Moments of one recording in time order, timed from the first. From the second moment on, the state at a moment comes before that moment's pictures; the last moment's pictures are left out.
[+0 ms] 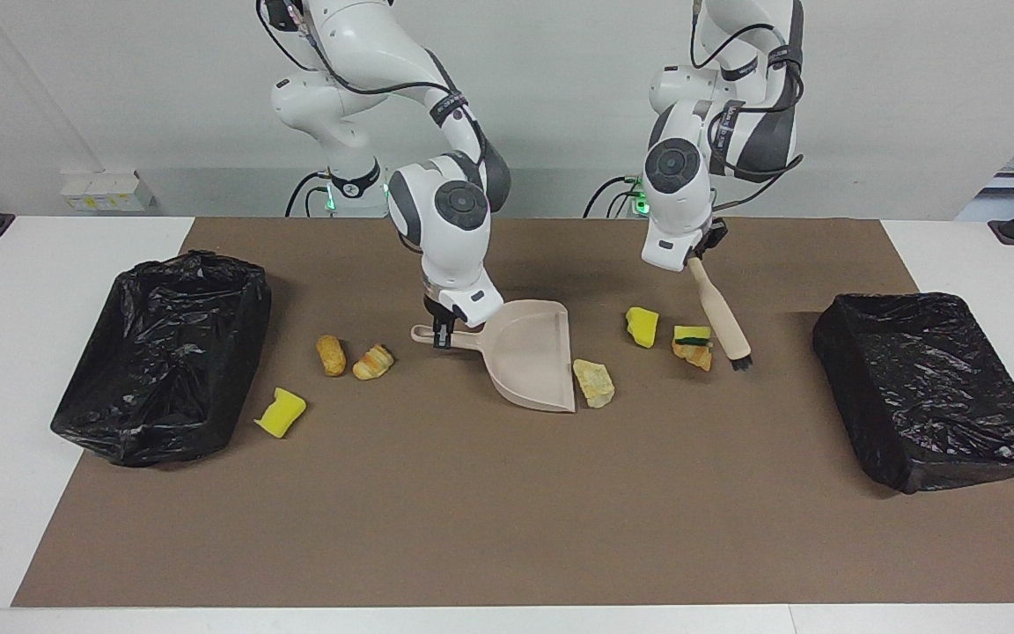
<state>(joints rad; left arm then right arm) -0.34 -0.08 -0.11 -2.19 0.23 1.67 -0.73 0.55 0.29 -0.07 -1.87 -0.12 2.02 -1.00</state>
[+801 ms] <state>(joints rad) -0.23 -0.07 -0.12 -2.27 0.19 1.79 -0.55 0.56 0.29 -0.07 -1.88 -0.13 1.99 -1.00</state>
